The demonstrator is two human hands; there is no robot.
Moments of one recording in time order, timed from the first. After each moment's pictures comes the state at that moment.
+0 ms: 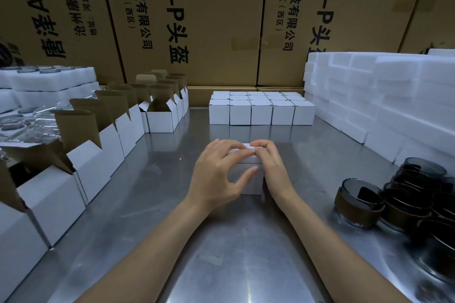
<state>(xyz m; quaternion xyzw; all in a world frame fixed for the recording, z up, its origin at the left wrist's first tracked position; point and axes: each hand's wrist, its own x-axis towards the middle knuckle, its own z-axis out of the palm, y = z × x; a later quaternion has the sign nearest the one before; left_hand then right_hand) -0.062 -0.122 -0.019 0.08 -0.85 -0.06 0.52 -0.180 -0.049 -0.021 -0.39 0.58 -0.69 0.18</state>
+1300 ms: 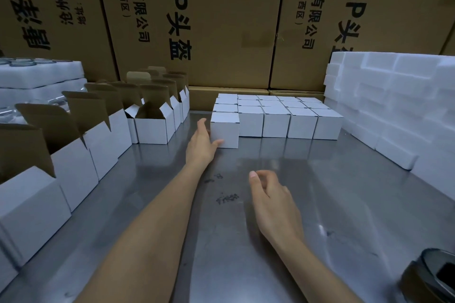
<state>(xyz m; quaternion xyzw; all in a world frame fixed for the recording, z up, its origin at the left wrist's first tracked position) -0.175 -0.329 -0.037 0.41 -0.79 -0.28 0.36 -0.196 -0.102 -0.042 -0.38 0.81 -0.44 0.05</state>
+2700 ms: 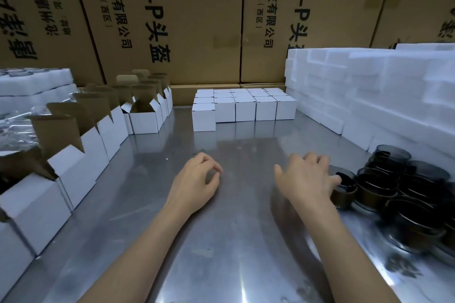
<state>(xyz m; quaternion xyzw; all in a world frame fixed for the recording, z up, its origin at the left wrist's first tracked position) -0.046 -0.135 -0.037 0.22 -0.91 -0.15 0.33 -0.174 0.028 0.012 -0.23 0.96 -0.13 -0.06</state>
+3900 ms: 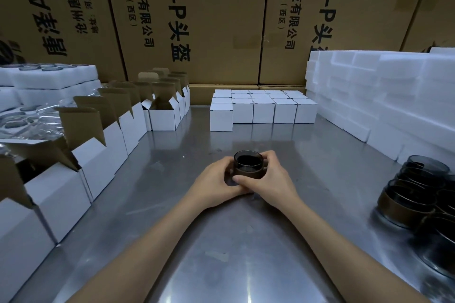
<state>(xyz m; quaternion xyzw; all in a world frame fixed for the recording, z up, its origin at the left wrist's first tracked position) -0.055 -0.141 -0.037 0.21 -0.88 -0.33 0.27 -0.174 -0.038 -0.035 -0.43 0.78 -0.46 0.07</state>
